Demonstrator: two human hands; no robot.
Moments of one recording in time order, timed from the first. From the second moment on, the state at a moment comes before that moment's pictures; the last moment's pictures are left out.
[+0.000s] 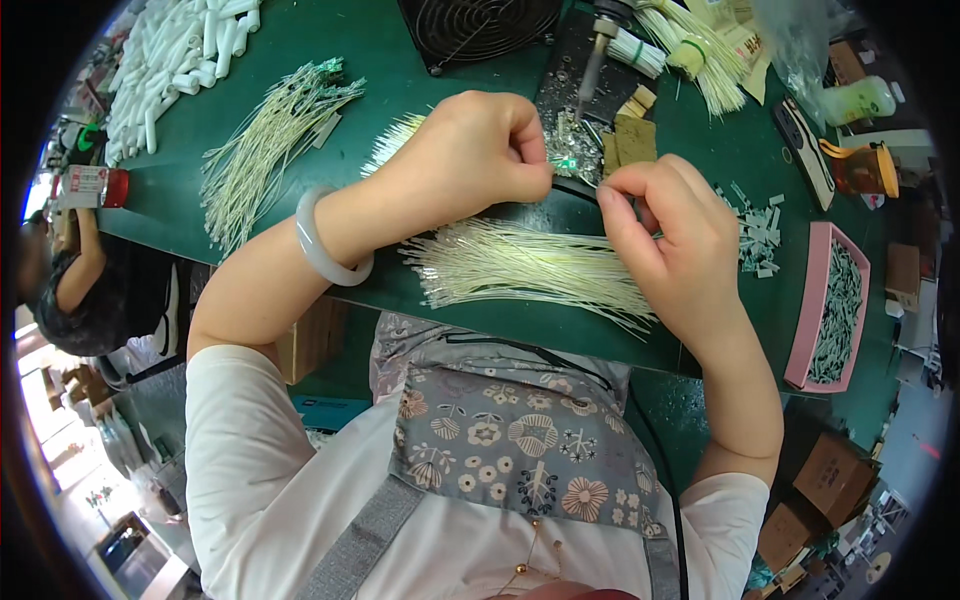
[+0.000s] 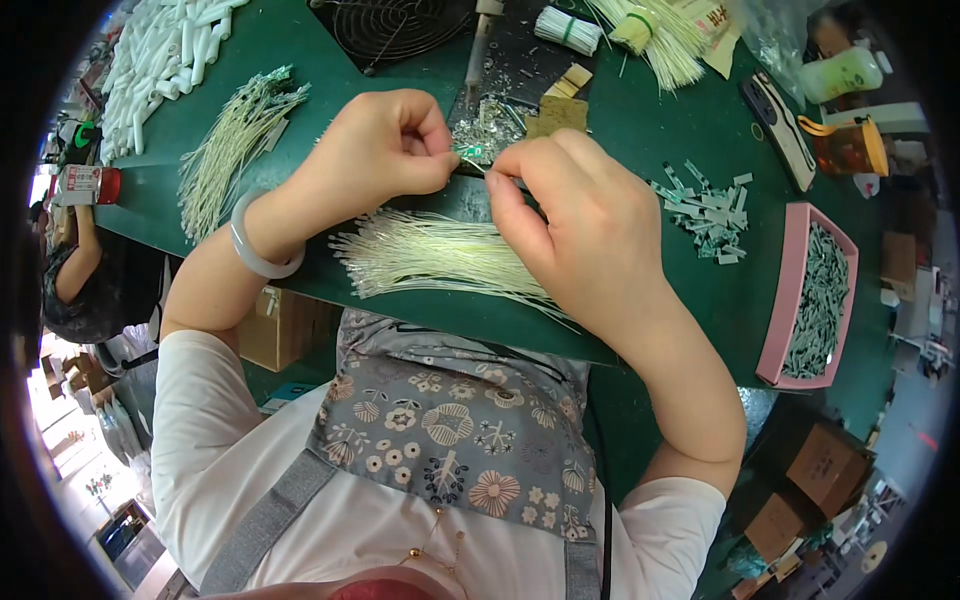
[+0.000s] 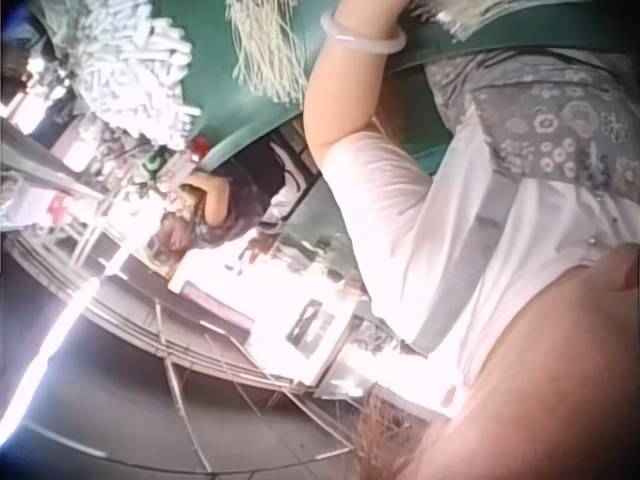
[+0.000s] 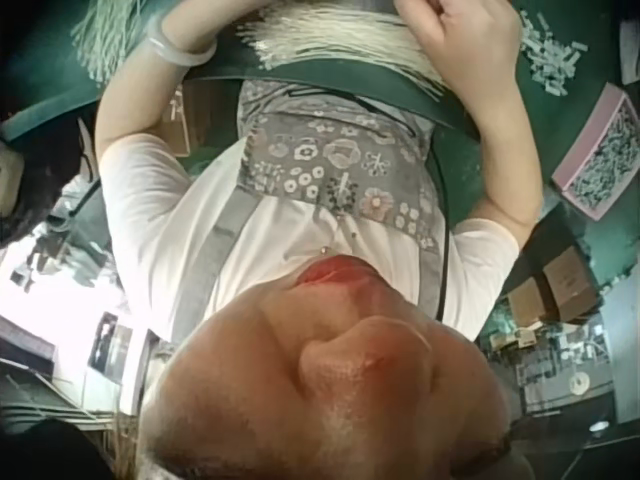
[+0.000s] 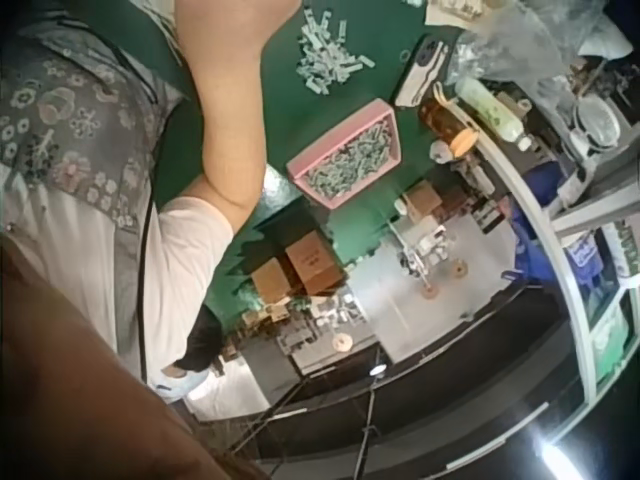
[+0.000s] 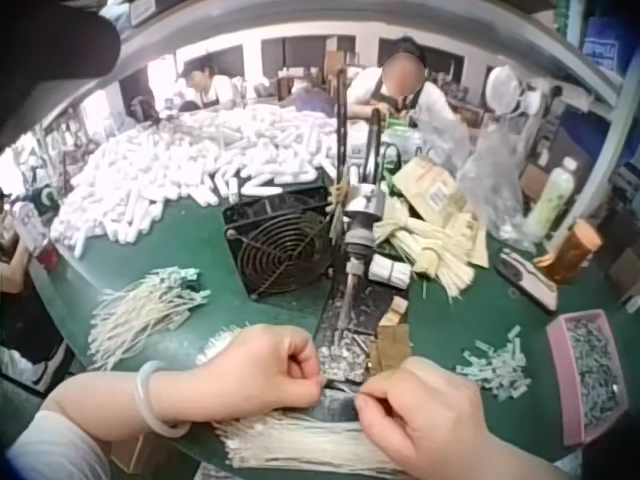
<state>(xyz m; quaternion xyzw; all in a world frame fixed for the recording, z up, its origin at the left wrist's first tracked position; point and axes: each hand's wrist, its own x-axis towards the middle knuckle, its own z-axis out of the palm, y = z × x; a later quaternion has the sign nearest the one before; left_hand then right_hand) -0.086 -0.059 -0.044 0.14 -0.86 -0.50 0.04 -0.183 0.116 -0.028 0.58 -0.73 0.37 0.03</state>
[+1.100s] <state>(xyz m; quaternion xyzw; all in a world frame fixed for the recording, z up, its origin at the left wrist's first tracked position) -0.103 -0.068 -0.024 0.14 -0.81 -0.57 0.04 -0.181 0.095 -0.030 0.52 -0.74 0.41 0.12</state>
